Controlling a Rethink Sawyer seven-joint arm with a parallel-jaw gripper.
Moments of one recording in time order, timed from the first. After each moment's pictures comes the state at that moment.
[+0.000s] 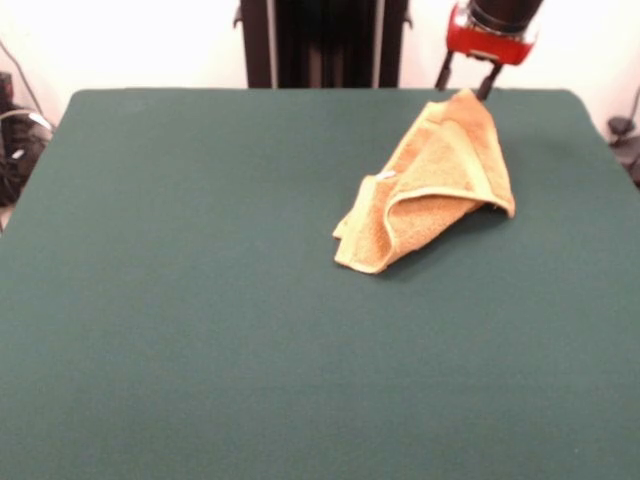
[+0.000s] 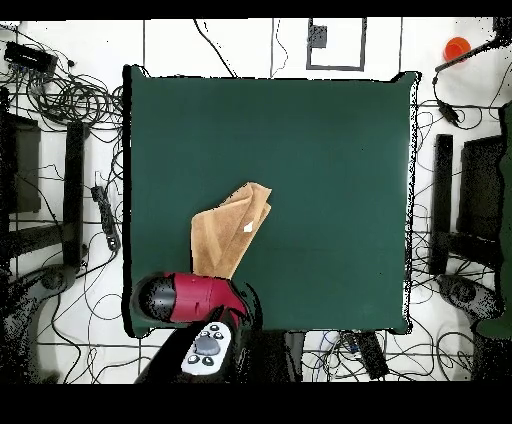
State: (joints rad) arm 0.31 -0.55 -0.22 1.97 0.19 0.41 1.92
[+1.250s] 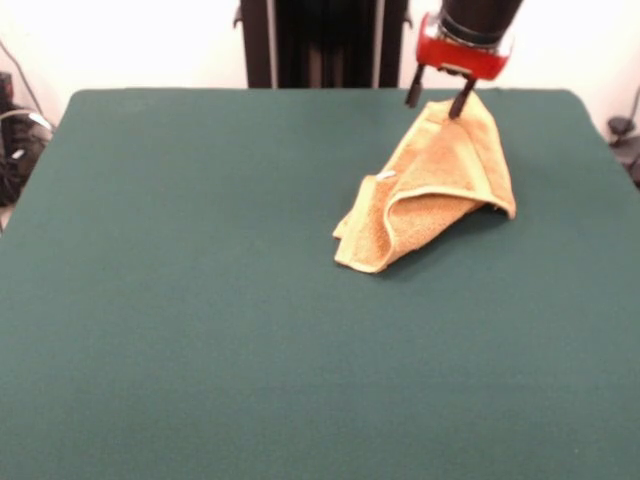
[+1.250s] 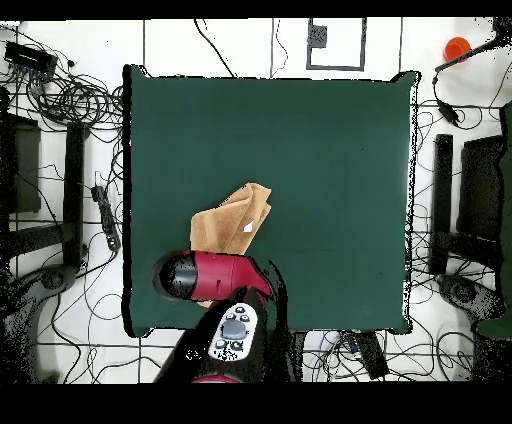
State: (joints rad) arm 0.22 -0.55 -0.23 1.87 0.09 0.46 1.92
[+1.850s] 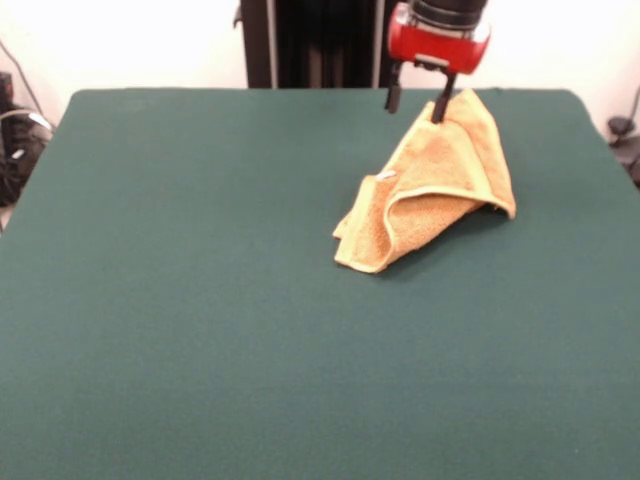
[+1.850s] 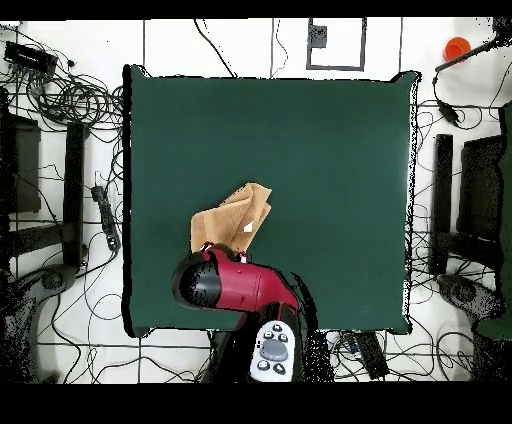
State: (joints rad) arm 0.11 -0.65 -0.19 1.96 0.08 0.24 1.92
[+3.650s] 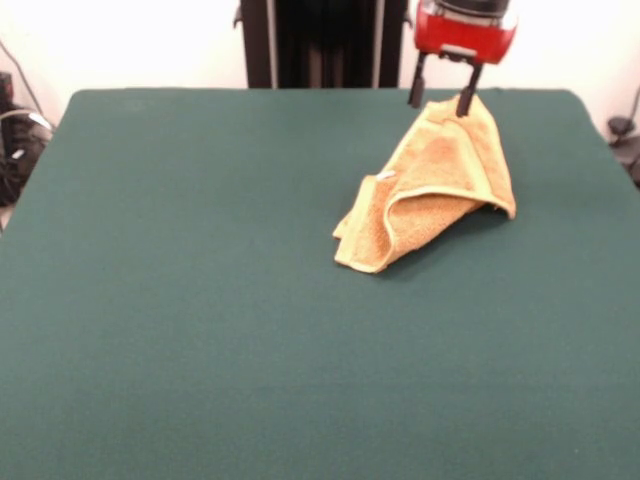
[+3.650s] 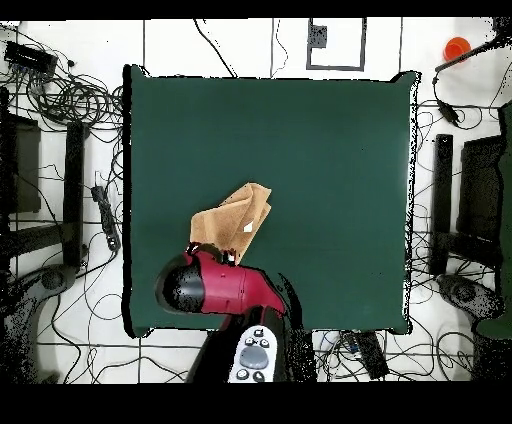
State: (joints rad) arm 0.17 -0.67 -0.19 1.96 0.08 0.23 1.92
